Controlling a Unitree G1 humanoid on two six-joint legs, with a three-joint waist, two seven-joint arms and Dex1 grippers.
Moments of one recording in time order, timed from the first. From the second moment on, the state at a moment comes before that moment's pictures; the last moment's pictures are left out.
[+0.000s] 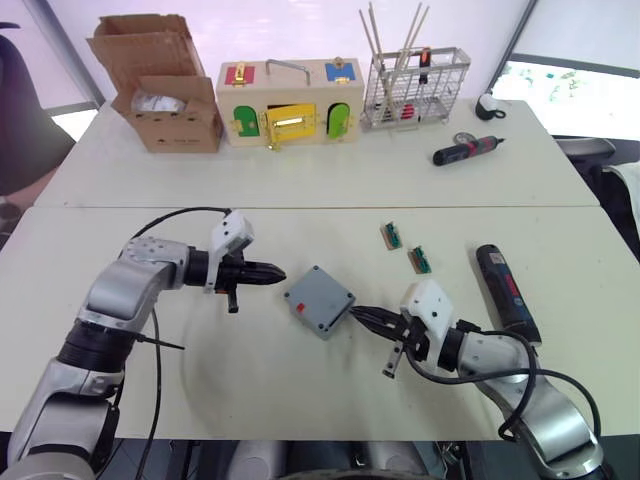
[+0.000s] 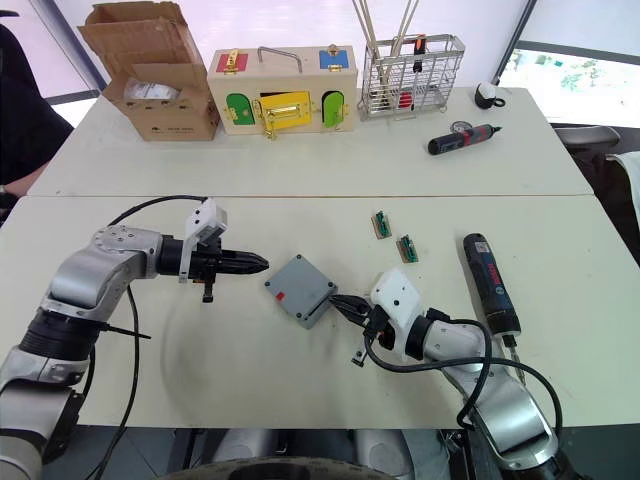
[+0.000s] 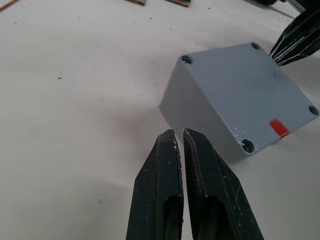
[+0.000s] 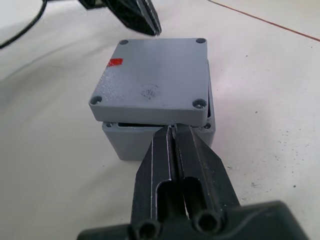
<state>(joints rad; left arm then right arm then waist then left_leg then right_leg) -0.49 0.69 -0.16 -0.02 -0.39 0.64 -1.21 0.09 -0.56 0.18 -0.67 0.18 0.48 0.67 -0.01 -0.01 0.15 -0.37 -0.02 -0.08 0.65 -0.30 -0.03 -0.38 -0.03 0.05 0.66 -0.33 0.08</state>
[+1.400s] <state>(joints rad) -0.52 0.68 -0.17 -0.02 -0.40 0.64 -1.20 0.07 -0.59 0.18 -0.70 0.28 0.55 0.67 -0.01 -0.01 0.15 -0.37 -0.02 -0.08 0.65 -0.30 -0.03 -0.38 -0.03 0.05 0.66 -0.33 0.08</state>
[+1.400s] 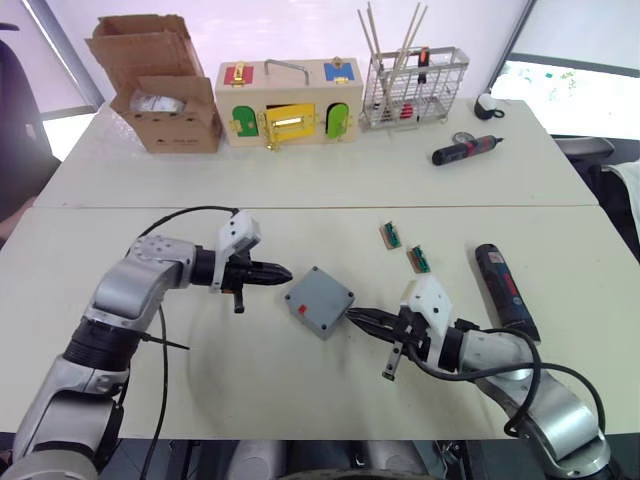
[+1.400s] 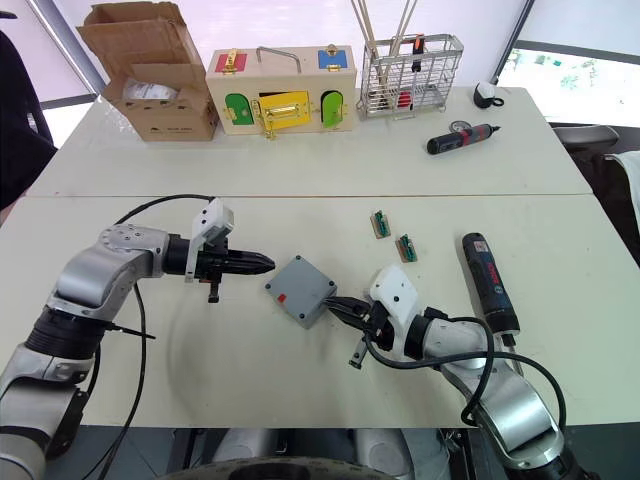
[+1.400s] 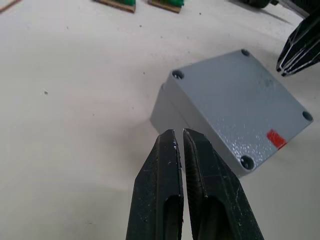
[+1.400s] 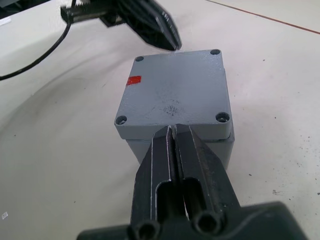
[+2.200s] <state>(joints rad) -0.51 0.67 -0.18 -0.05 -0.42 0.67 -1.19 0.02 -0.60 0.21 -0.66 0.28 0.55 0.67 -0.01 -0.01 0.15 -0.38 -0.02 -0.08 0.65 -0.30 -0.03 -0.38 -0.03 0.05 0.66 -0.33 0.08</state>
